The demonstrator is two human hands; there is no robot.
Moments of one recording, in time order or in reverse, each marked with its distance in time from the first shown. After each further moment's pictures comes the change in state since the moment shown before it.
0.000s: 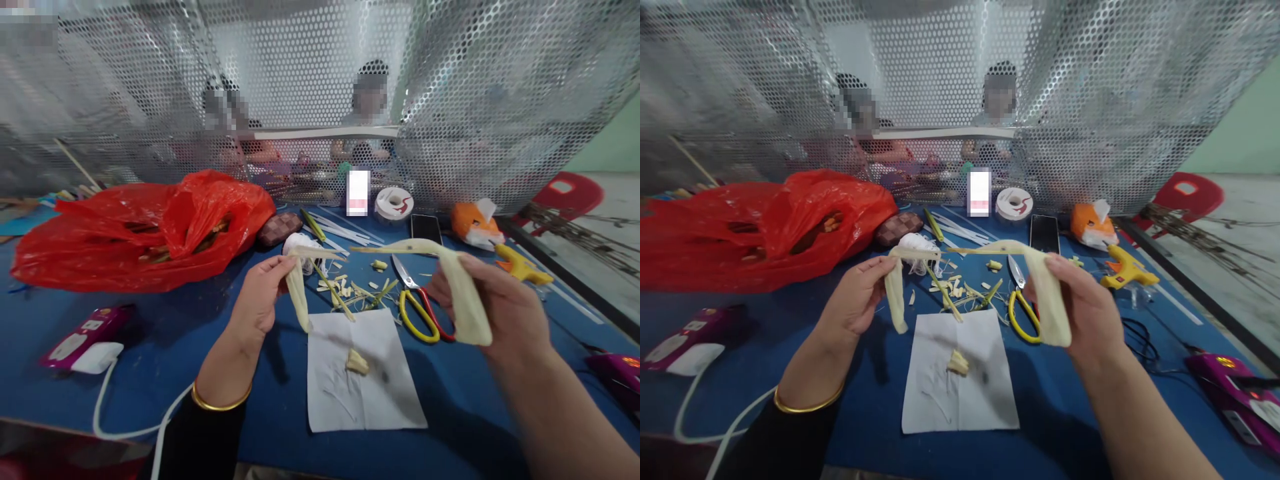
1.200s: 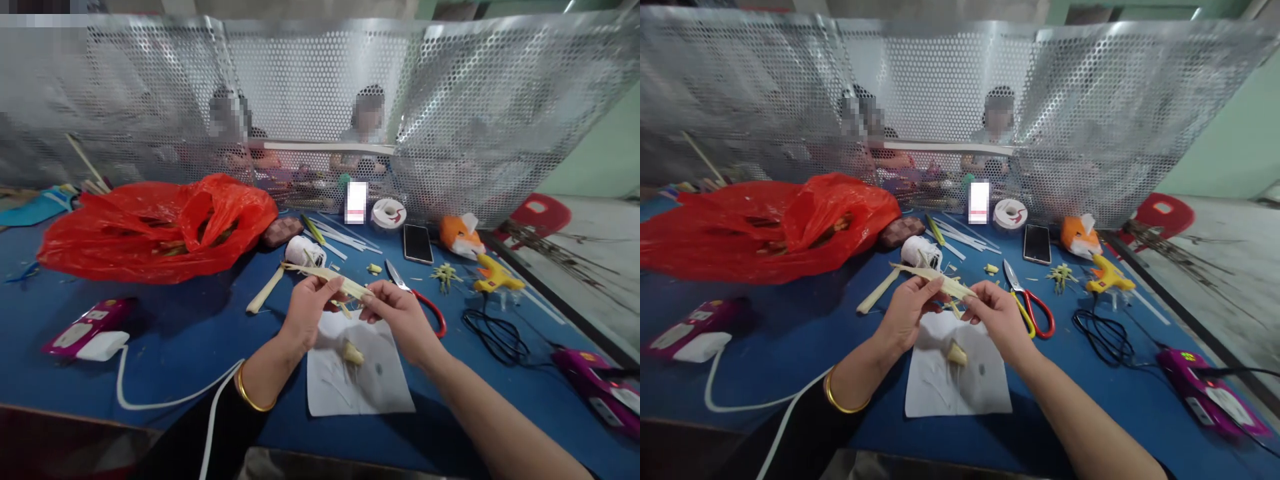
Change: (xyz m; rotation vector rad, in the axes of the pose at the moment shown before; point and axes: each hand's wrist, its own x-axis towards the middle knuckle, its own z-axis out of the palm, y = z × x) left_hand -0.030 -0.044 0.040 -0.110 -0.128 -0.059; right_hand -0.016 0.062 0.052 -0.179 -0.144 0.044
